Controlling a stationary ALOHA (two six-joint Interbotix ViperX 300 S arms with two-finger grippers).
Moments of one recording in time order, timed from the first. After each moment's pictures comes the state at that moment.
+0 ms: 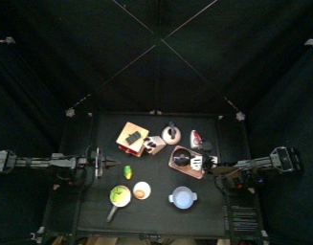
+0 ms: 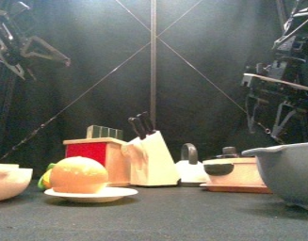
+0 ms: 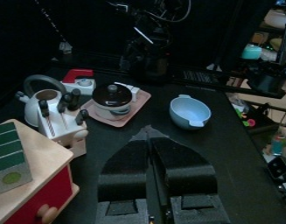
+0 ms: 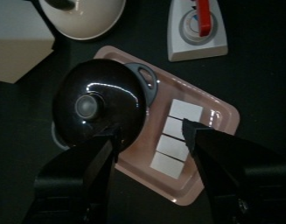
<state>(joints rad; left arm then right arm) 0.07 -0.97 1.27 -0.11 -0.22 0.00 0.01 -0.49 0.92 -0.66 0.99 1.89</state>
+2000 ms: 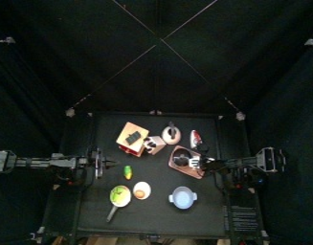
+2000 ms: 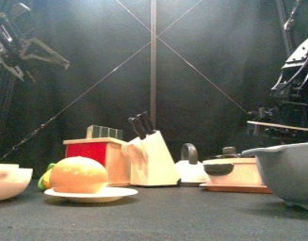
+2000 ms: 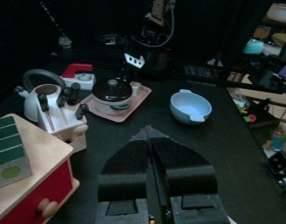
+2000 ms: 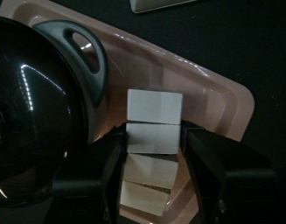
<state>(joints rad) 0.07 -0.96 1.27 -0.11 -0.20 0.00 -0.15 -0.30 1.06 -0.61 0.64 1.89</state>
